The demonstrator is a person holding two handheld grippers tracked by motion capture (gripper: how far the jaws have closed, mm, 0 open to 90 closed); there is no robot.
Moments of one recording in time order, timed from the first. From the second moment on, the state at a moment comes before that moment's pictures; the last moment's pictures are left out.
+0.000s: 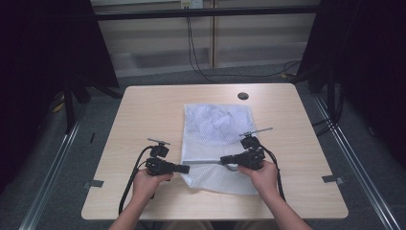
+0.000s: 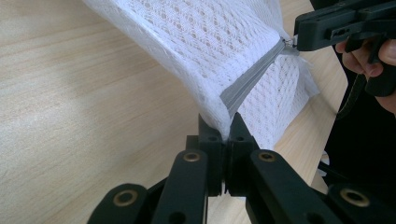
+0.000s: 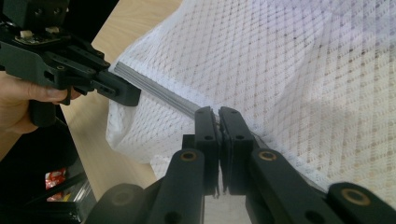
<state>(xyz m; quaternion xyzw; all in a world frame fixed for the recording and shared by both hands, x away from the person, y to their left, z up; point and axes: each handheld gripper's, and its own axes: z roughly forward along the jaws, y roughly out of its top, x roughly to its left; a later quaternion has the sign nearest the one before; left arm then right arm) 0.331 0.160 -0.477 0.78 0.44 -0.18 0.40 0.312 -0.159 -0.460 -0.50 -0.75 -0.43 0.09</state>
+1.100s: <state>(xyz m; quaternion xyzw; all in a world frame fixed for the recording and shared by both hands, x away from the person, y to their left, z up) 0.332 0.164 -0.475 0.78 0.45 -0.17 0.40 0.313 -0.174 -0.464 -0.51 -0.74 -0.43 0.09</state>
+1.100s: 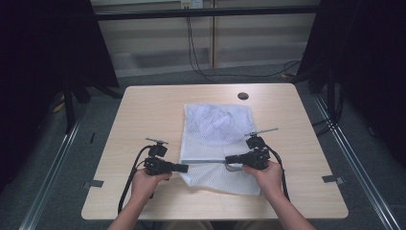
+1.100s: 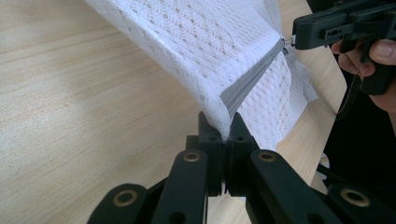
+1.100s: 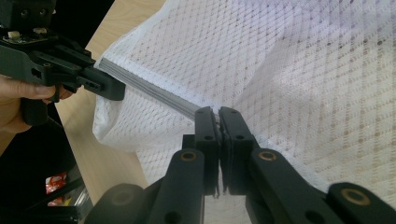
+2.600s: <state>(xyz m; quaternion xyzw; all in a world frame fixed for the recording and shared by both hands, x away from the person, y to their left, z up) 0.332 0.164 -0.473 0.78 0.45 -0.17 0.40 0.313 -0.182 -0.462 -0.51 -0.74 -0.43 0.10</state>
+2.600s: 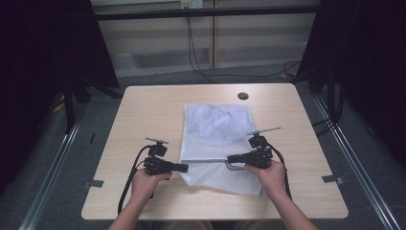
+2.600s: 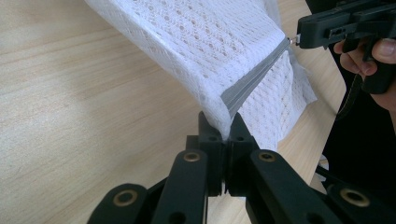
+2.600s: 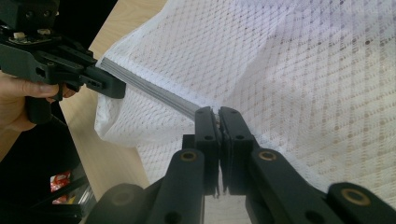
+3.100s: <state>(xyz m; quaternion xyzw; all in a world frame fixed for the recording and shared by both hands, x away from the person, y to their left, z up) 0.332 0.162 -0.473 0.78 0.45 -0.17 0.40 0.313 -0.183 -0.462 -0.52 -0.74 -0.43 0.10</state>
